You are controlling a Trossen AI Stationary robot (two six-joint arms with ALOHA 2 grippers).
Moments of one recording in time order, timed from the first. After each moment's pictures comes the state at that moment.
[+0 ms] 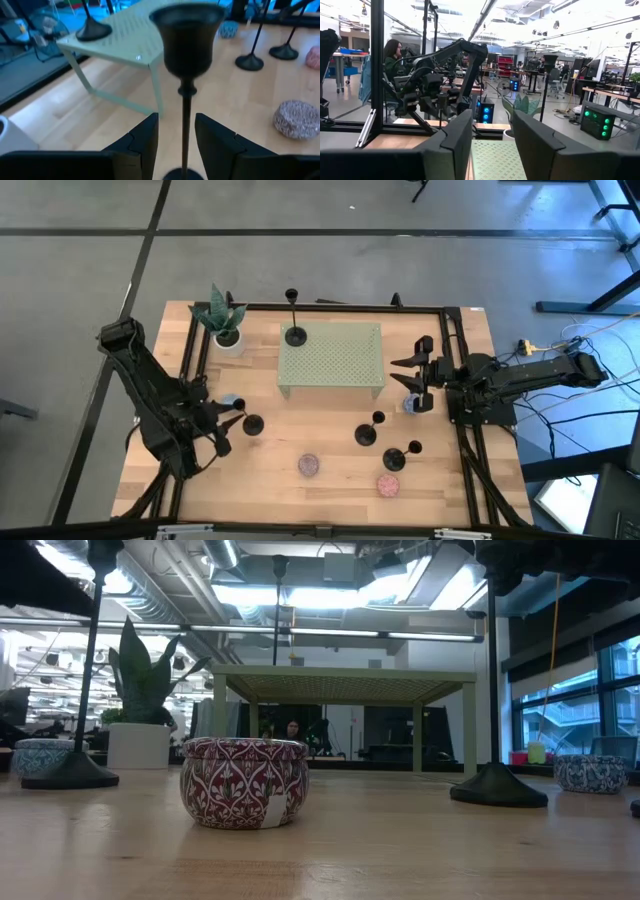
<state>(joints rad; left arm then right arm) -1.08 1.27 0.75 -1.18 -1.20 -1.68 0.12 0.63 0.30 0.54 0.16 -0.11</state>
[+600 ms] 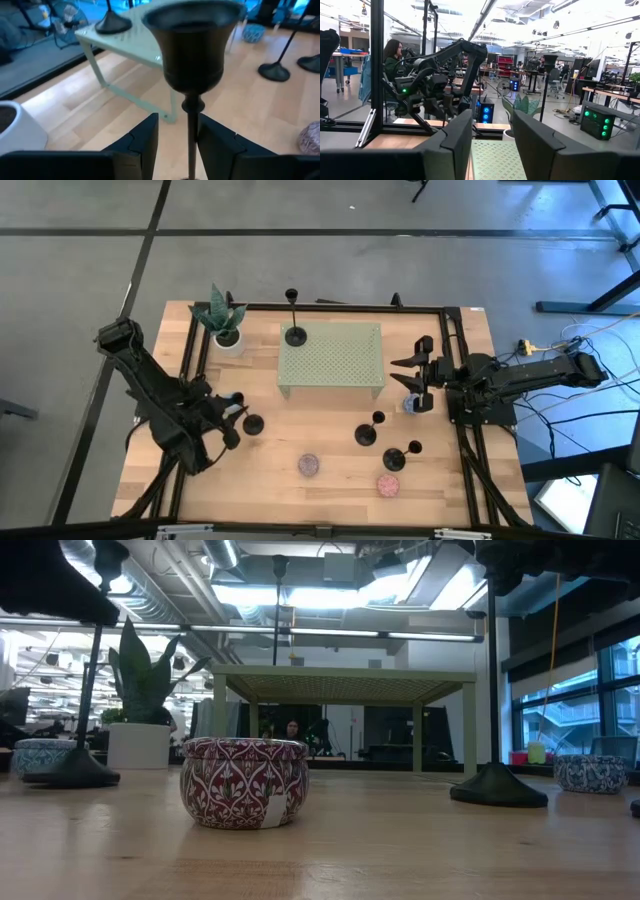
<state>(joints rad) -0.97 1.27 0.74 -1.15 -1.18 -1.69 0.12 0.63 0.30 0.54 0.17 -0.11</state>
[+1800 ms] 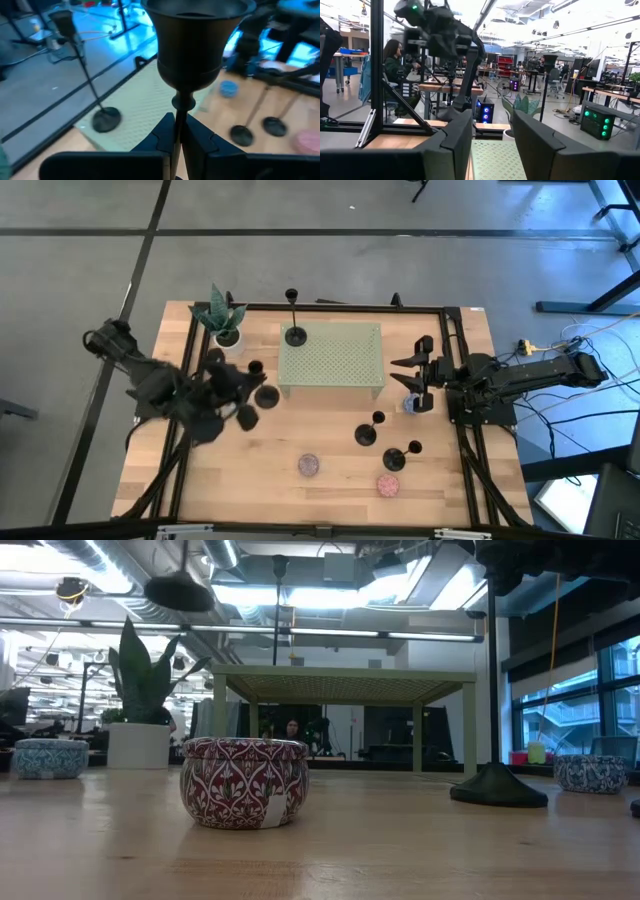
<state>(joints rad) -0.61 1.25 1.43 -1.07 -1.07 -0.83 0.12 0.63 0.30 0.55 0.17 -0.11</state>
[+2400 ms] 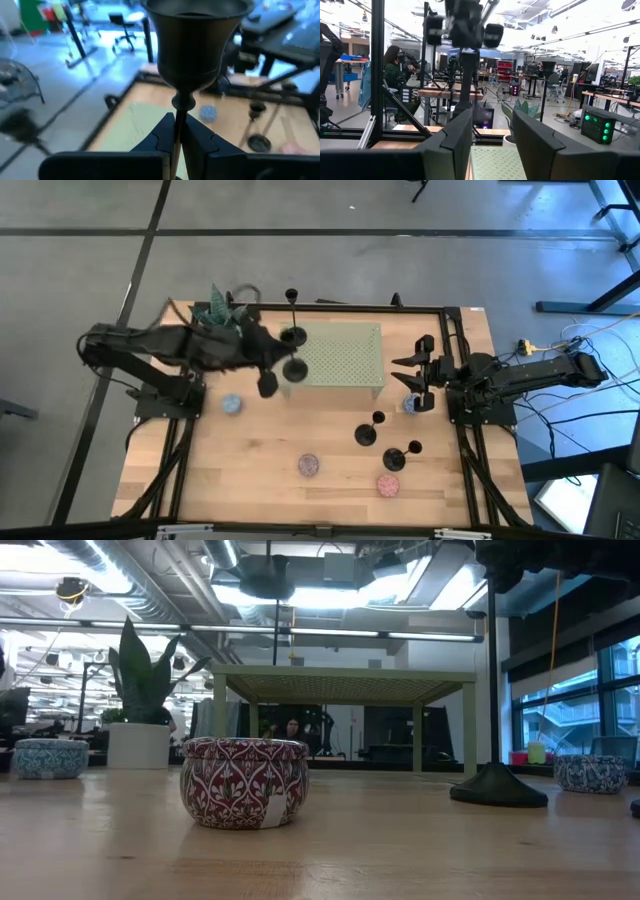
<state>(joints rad) -0.16 1.21 1.45 -0.59 -0.50 -0.13 0.12 0.63 0.30 0.57 0.17 -0.11</state>
